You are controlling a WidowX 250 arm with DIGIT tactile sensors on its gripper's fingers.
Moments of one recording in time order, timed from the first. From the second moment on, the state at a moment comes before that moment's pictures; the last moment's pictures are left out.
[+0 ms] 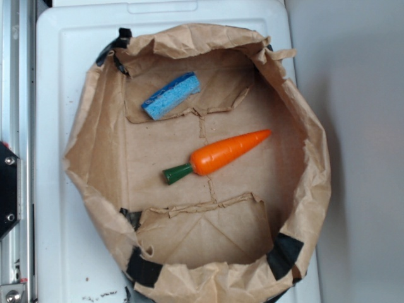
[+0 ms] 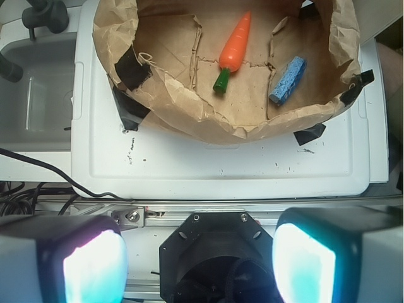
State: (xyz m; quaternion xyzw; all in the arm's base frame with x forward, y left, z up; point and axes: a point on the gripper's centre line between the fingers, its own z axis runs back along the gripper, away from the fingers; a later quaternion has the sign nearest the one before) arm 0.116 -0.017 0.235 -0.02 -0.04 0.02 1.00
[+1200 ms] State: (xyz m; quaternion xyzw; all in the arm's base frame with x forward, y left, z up) arm 0.273 0.021 0.157 -0.03 -0.03 0.00 1.00
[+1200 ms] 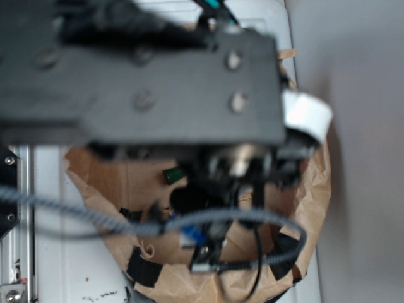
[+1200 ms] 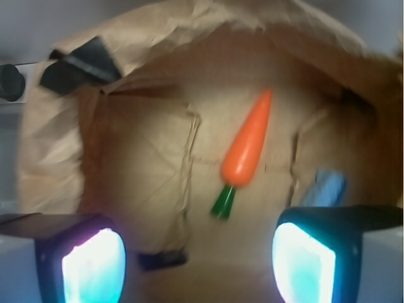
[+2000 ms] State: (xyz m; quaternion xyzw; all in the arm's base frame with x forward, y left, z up) arm 0.274 0.028 0.155 -0.03 -0.03 0.00 1.00
